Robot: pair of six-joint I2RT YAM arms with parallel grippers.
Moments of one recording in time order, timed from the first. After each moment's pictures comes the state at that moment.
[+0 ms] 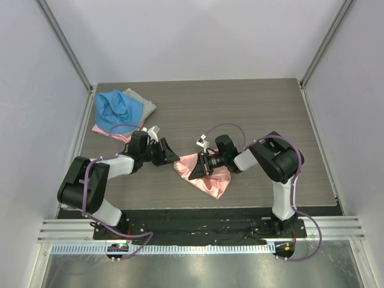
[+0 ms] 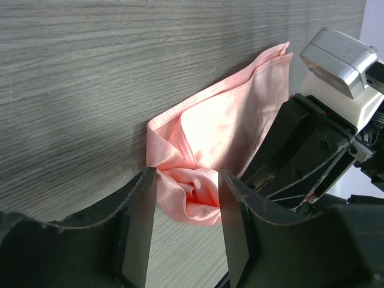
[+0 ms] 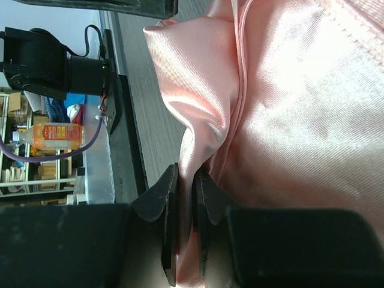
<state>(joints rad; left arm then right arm) -0.30 1.54 0.58 0.24 0.54 -0.66 0.59 1.98 0.74 0.61 -0.97 0.55</state>
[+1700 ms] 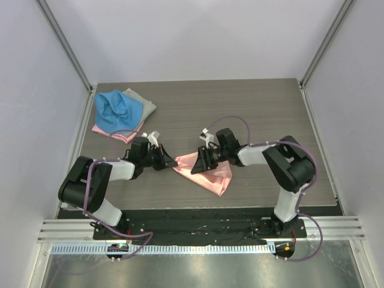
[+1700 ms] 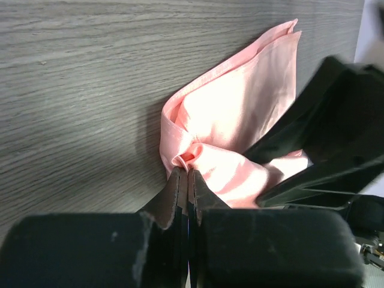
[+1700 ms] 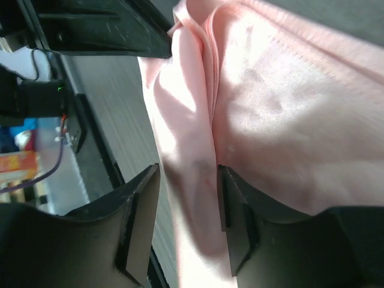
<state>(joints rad) -0.33 1.56 0.48 0.41 0.53 -0.71 0.57 1.87 0.80 0.31 -0.84 0.46</state>
